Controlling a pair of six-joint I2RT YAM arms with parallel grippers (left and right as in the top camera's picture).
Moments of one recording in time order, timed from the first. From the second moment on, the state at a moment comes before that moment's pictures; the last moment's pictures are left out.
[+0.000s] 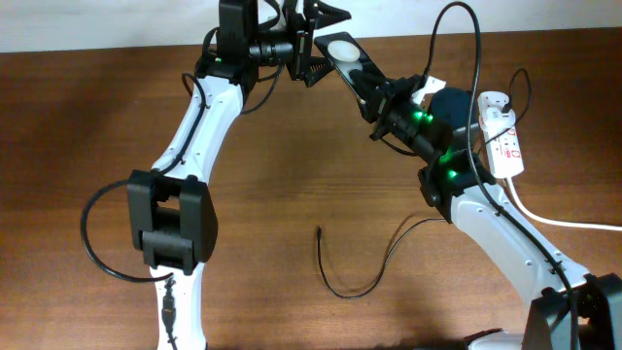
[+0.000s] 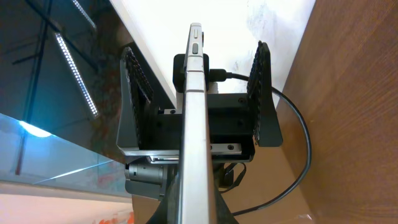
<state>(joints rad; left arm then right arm) -0.26 2.26 2.07 -0.15 1.05 -1.44 0.26 1.52 0.98 0.48 -0.42 1.83</state>
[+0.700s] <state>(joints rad) -0.29 2.26 2.07 -0.15 1.05 -1.45 0.28 1.52 0.98 0.53 -0.39 1.83</state>
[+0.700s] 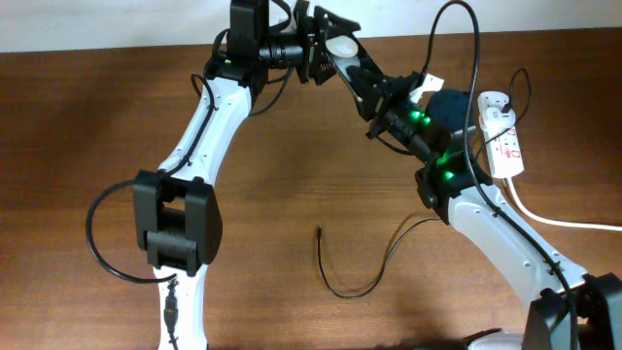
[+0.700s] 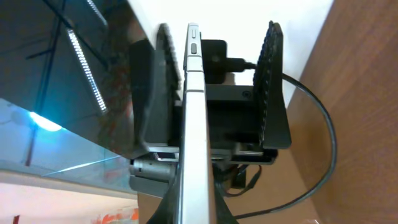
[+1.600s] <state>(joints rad) -0.25 2.26 2.07 -0.15 1.03 -1.46 0.28 1.52 0.98 0.52 -0.43 1.84</state>
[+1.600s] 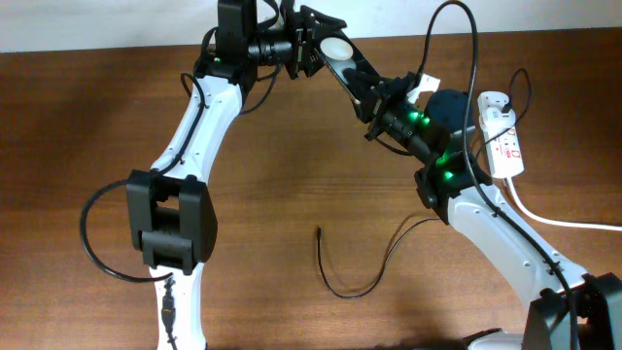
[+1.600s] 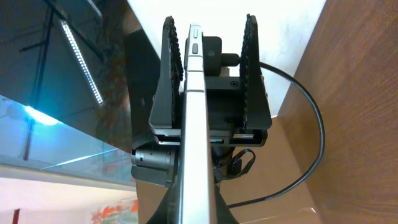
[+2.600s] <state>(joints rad) 0.04 2.26 2.07 -0.15 1.26 -1.22 0.27 1.52 0.98 0.44 -0.55 1.79</state>
